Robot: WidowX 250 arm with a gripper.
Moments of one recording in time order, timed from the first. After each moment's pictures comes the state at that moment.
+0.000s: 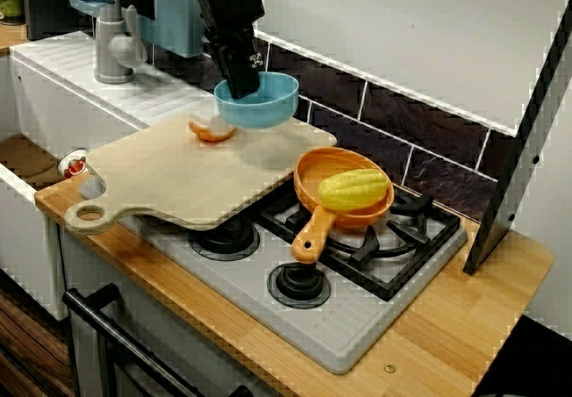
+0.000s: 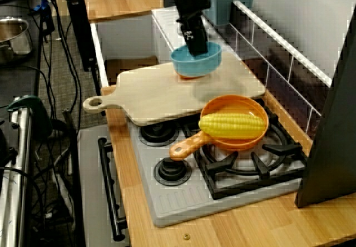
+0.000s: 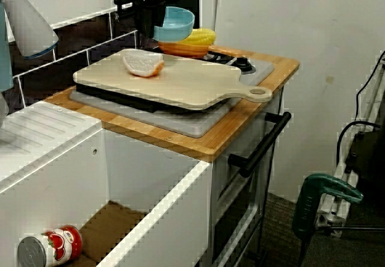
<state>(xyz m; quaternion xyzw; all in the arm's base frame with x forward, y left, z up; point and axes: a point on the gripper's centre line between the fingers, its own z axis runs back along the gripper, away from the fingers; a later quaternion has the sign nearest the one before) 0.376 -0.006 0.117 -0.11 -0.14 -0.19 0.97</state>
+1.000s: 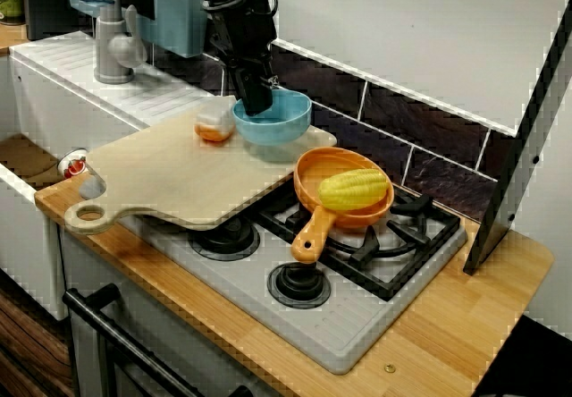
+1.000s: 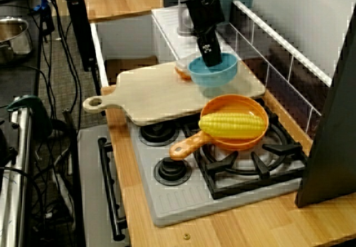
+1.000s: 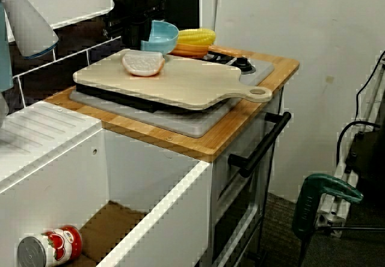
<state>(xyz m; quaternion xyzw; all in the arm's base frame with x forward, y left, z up) 0.398 -0.002 0.095 -0.10 -0.16 -0.15 0.97</state>
